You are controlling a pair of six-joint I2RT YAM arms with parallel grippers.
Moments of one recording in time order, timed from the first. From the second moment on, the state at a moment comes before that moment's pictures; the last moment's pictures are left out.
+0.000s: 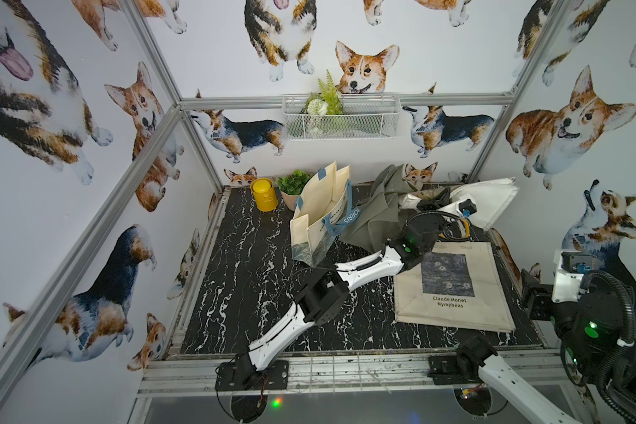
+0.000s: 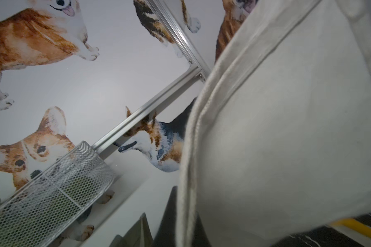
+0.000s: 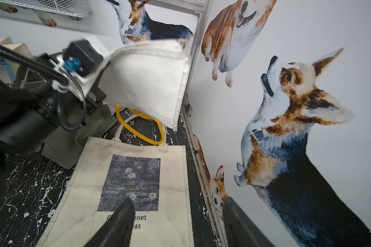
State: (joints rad) left arm -1.12 2.46 2.15 0.58 -0.50 0.79; right arm 0.53 0.46 1.40 -1.38 0.68 0.09
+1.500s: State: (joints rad) left arm -1.41 2.07 1.45 0.01 -0.51 0.38; right arm 0.64 0.44 1.34 -1.47 0.68 0.22
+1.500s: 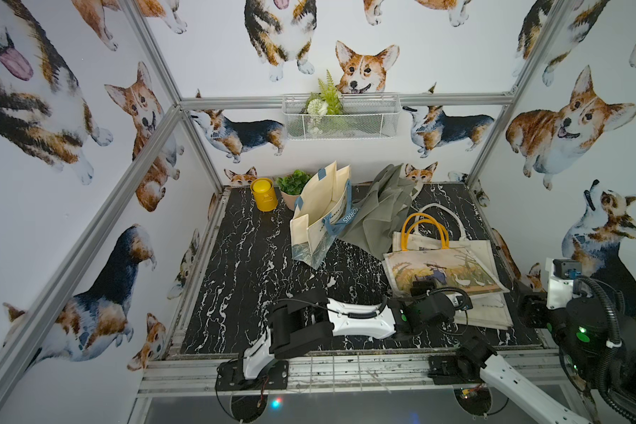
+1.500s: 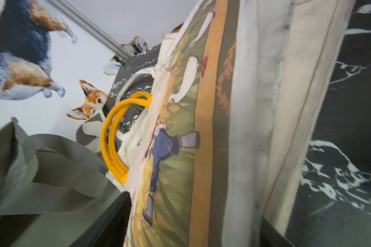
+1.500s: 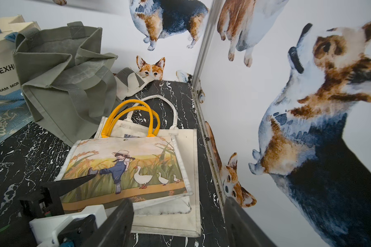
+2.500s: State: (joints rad) left arm -1.00 1.70 1.33 -0.51 0.22 -0.25; right arm 0.30 0.83 1.17 -1.27 0.17 0.17
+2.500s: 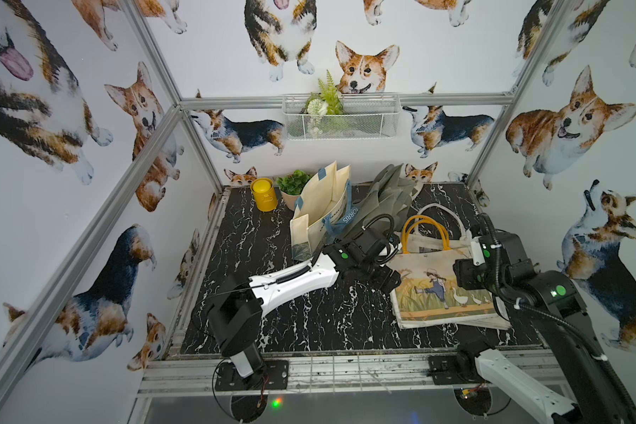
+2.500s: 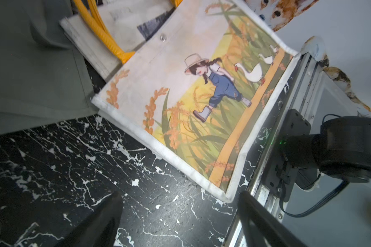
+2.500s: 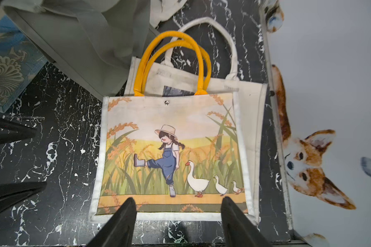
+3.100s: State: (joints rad) left arm -0.94 1.88 1.45 -0.61 0.18 -0.39; right arm -0.29 1.19 0.96 -0.90 -0.24 0.05
